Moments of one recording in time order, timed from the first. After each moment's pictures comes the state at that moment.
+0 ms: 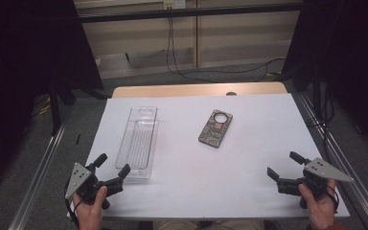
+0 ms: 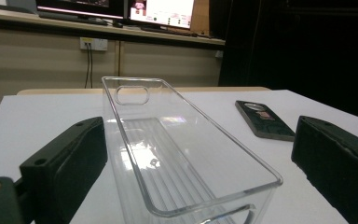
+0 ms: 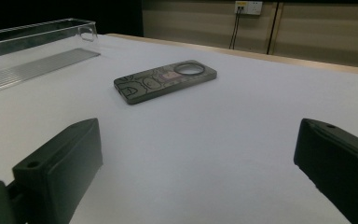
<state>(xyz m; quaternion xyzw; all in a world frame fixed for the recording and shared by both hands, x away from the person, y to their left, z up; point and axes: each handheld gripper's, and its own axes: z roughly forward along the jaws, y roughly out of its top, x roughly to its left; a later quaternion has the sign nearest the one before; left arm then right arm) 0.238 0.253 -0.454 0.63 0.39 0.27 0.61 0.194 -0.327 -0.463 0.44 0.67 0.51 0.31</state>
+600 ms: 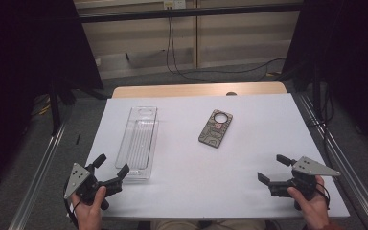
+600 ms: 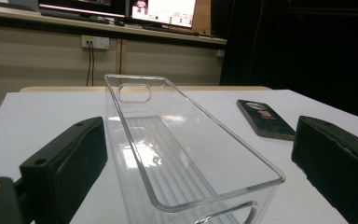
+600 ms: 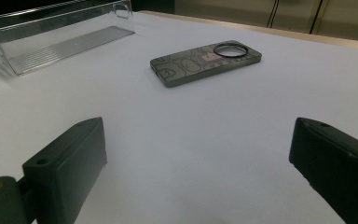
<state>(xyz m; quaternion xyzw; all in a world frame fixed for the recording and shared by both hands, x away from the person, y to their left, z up) 0.239 0.255 -0.455 0.63 0.40 0.27 0.61 0.201 -0.309 -0.463 0.42 0.71 0.51 0.24</state>
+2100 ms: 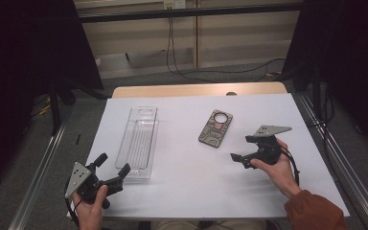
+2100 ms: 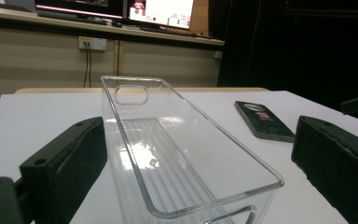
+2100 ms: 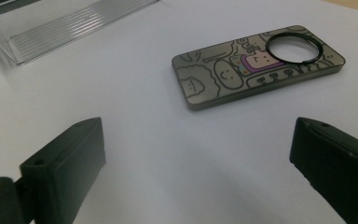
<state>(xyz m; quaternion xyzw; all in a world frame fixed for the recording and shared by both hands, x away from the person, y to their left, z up) 0.241 0.254 -0.455 0.63 0.39 0.27 0.61 0.305 -0.257 -0.448 0.38 0.80 0.45 0.13</state>
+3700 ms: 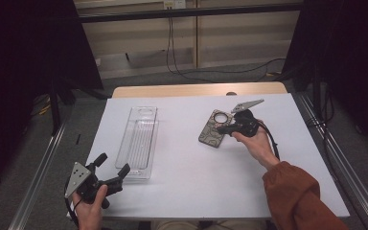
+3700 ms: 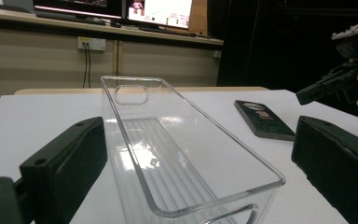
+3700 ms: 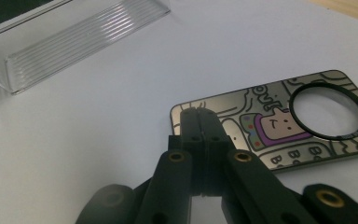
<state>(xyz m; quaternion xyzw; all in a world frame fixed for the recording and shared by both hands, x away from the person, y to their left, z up) 0.242 0.255 -0.456 0.63 0.39 0.27 0.61 0.385 -0.218 -0.432 0.35 0.83 0.43 0.07</state>
